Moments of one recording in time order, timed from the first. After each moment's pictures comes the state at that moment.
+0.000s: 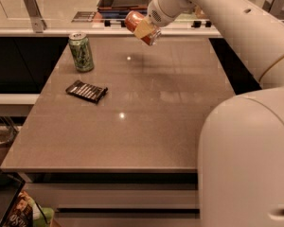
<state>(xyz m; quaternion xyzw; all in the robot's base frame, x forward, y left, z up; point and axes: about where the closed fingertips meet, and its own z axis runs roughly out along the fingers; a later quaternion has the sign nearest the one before) 0.801 -0.022 0.925 -0.43 0.82 0.07 0.39</state>
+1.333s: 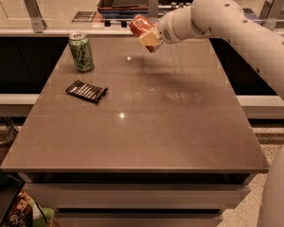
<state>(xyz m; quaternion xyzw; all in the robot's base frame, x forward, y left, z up) 0.782 -0.034 0.913 -0.41 0.76 0.11 0.50</state>
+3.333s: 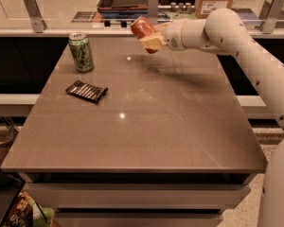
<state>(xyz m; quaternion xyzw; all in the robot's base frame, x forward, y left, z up) 0.799 -0.037 0.900 -0.43 0.68 0.19 0.56</state>
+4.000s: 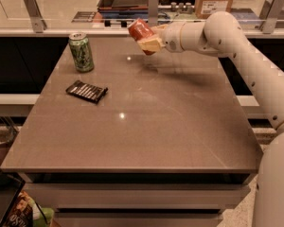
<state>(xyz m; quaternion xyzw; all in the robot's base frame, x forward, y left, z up) 0.800 -0.028 0.892 -0.44 0.66 0.21 0.56</state>
